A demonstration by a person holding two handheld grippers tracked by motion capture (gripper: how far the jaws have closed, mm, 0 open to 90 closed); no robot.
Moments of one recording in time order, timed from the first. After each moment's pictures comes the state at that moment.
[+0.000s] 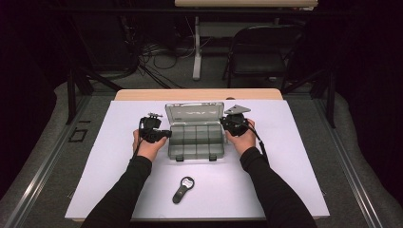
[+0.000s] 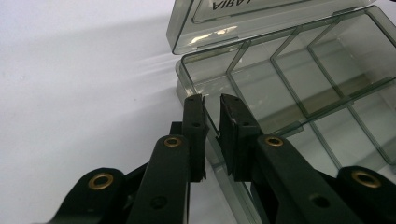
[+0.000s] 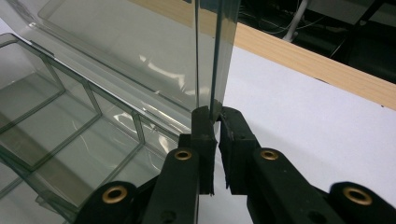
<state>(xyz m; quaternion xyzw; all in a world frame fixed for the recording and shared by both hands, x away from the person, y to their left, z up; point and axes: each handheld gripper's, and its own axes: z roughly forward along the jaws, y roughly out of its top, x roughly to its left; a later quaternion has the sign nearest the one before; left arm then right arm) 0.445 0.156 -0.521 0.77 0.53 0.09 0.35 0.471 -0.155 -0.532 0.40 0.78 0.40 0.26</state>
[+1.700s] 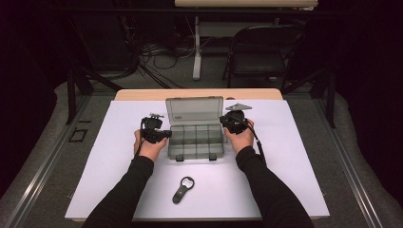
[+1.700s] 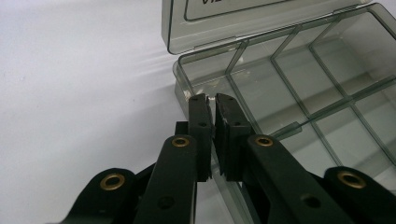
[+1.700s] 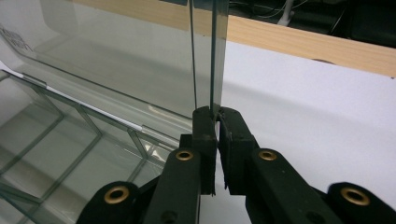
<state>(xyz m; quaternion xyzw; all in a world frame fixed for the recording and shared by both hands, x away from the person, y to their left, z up) 0.443 0.152 -0.521 0.77 0.53 0.10 0.34 0.477 -0.153 -0.532 0.47 0.74 0.42 0.23</state>
